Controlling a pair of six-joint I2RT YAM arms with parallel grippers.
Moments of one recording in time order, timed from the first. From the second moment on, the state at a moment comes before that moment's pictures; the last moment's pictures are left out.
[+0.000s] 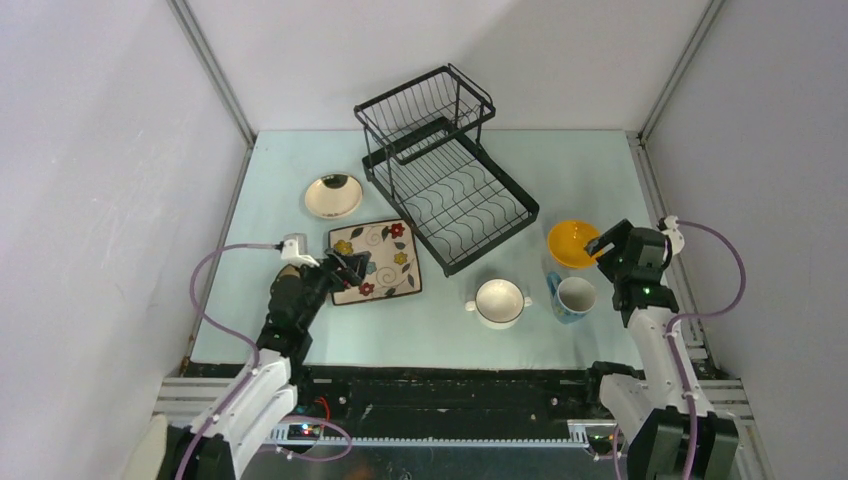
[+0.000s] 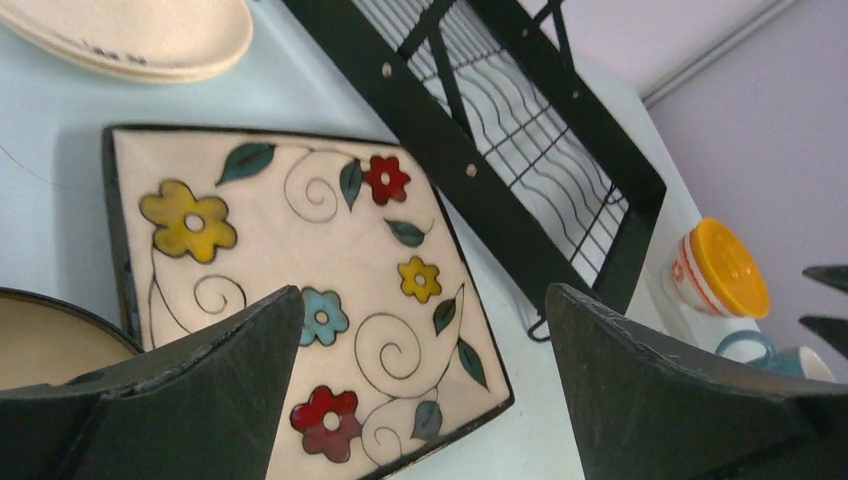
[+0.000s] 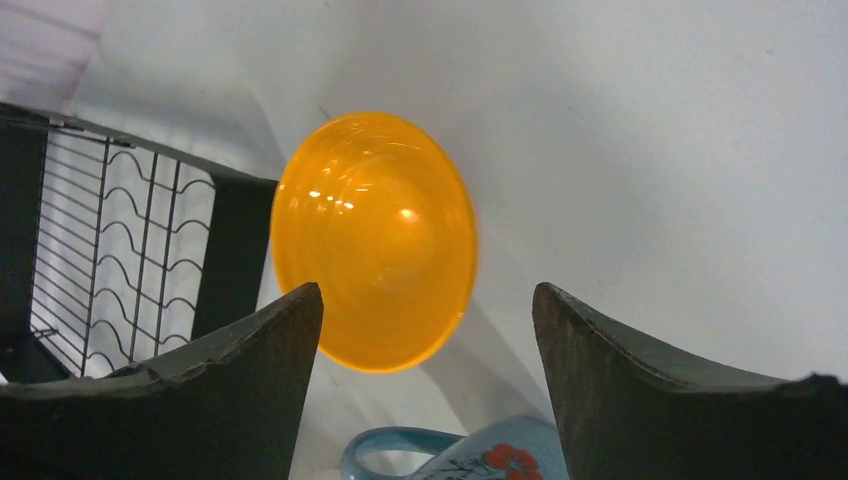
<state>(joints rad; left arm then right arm) -0.23 0.66 0.11 0.46 0.08 -0.58 -0.16 0.87 0.51 -0.24 0.08 0.73</state>
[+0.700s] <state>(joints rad) -0.23 0.76 0.12 0.49 0.13 -0.62 -0.10 1.16 0.62 -0.28 0.16 0.76</state>
